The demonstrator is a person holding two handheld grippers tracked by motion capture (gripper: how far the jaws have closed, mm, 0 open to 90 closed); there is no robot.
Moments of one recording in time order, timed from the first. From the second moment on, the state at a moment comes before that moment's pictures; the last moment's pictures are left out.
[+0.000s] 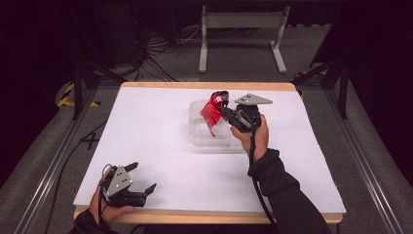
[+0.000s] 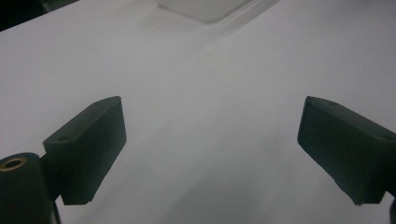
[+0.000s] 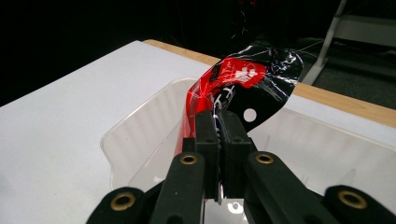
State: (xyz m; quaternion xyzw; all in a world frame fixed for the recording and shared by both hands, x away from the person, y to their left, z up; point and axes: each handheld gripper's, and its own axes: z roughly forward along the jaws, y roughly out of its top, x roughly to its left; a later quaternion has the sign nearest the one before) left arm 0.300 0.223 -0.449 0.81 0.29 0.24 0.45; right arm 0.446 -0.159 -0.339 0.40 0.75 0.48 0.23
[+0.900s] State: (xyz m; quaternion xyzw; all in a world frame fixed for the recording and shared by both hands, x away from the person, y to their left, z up) left arm 0.300 0.223 -0.449 0.81 0.29 0.24 0.45; right arm 0.446 -0.136 -0.364 0.39 0.77 0.46 0.20
